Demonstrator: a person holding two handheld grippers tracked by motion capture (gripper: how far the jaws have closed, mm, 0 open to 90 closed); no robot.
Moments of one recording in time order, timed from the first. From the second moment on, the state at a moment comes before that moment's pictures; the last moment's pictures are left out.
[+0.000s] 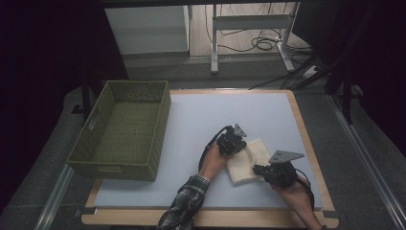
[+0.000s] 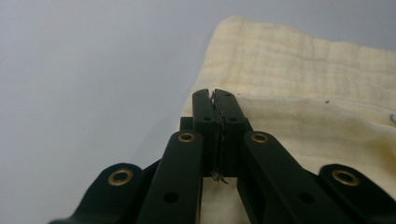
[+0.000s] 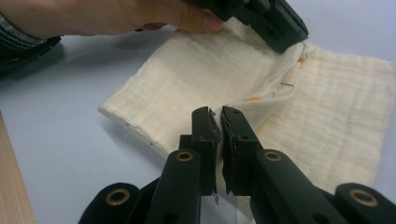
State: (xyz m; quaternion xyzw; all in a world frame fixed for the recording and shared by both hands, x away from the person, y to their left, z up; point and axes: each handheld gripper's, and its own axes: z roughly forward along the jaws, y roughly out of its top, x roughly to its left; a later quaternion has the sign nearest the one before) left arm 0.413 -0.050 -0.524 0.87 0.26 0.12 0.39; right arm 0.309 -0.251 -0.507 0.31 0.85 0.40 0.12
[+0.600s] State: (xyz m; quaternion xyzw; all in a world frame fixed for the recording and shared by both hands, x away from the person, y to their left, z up) left arm 0.417 -0.065 -0.498 0.85 0.26 0.14 0.43; right arm 0.311 -0.272 -0.486 0.33 0.84 0.42 0.15
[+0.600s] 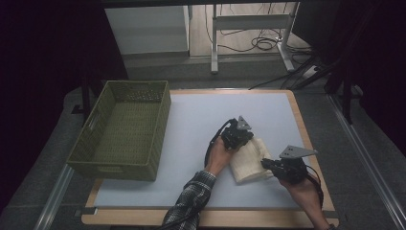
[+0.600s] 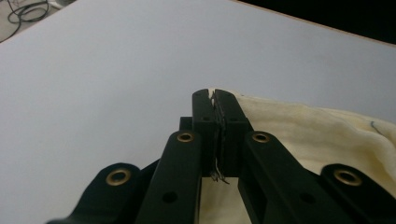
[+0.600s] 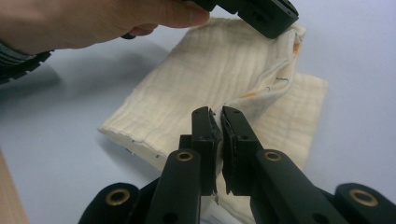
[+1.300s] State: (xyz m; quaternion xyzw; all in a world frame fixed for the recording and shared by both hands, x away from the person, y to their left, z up) left arm 0.407 -0.033 -0.498 0.83 0.30 0.15 0.44; right arm 0.313 -0.317 -0.484 0.38 0.82 0.38 0.19
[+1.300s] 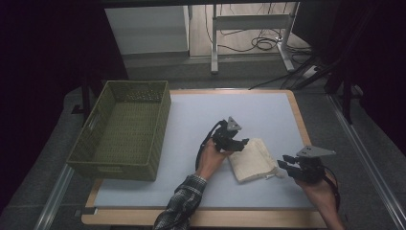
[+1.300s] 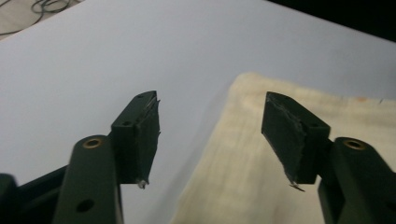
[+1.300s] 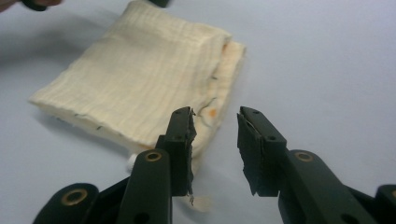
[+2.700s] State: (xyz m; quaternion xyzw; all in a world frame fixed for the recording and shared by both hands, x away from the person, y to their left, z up) left arm 0.358 0.064 -0.543 0.84 0.38 0.13 0.36; right arm 0.395 -0.267 -0.505 0.40 0.82 0.36 0.20
